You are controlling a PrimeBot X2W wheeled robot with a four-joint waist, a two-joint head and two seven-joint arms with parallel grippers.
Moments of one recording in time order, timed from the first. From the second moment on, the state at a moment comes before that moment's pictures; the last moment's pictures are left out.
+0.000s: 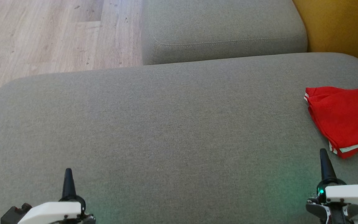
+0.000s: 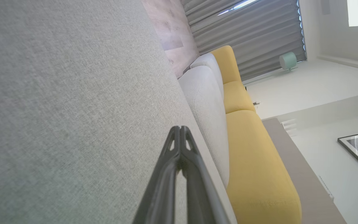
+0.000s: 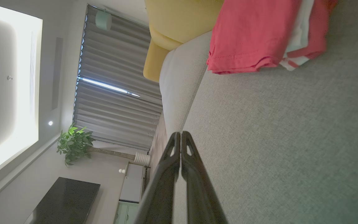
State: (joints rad) left arm 0.05 0.07 -0.05 0.23 -1.29 -0.07 -0.01; right arm 0.05 -0.06 -0.05 0.26 1.28 0.12 0.00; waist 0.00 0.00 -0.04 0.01
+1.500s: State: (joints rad) left arm -0.06 0.07 0.04 0.27 -1.64 -0.12 0.08; right arm -0.06 -0.06 -0.11 0.28 1.62 0.12 0.09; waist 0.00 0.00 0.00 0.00
